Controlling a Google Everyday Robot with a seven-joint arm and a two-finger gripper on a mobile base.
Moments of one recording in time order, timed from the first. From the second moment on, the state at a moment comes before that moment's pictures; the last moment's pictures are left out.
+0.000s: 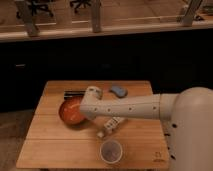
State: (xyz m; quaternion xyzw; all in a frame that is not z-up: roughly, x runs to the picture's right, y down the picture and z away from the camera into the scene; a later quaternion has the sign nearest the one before) arm -0.102 0.167 0.840 -0.15 -0.18 -0.44 0.87
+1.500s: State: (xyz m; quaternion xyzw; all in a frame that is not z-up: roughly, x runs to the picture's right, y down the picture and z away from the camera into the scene) arm -0.100 0.155 0.845 -0.13 -0.18 -0.43 0.87
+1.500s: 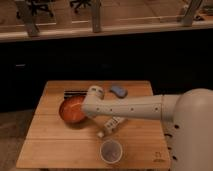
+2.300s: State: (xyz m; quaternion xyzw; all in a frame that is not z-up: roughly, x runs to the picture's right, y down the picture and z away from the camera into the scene) arm -0.104 0.150 0.846 -0.12 -0.18 -0.43 0.87
